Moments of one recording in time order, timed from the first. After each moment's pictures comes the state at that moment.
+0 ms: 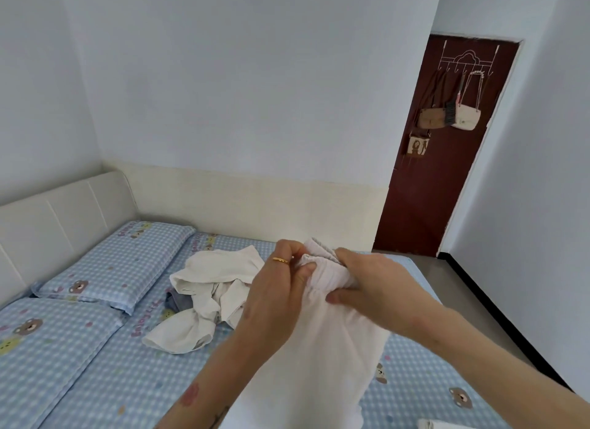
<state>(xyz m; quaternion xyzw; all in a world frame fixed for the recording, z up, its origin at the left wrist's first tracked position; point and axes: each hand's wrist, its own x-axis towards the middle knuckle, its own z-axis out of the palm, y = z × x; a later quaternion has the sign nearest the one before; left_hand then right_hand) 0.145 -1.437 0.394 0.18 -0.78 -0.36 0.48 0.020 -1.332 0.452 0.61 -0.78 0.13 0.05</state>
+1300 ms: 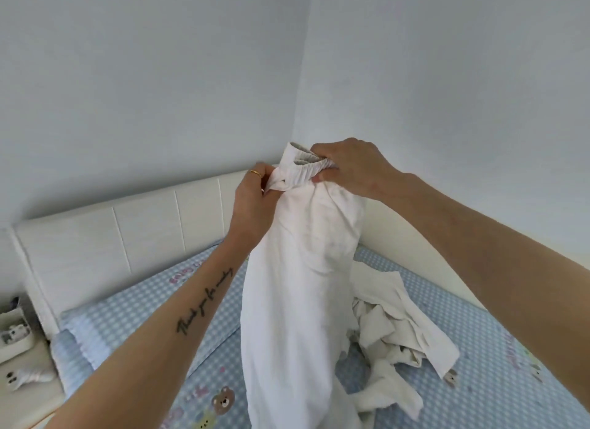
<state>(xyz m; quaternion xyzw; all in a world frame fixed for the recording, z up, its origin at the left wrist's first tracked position) 0.424 -1.715 0.429 0.43 -0.60 -0.22 0.63 0.248 -1.715 0.533 0.86 -0.46 0.14 0.16</state>
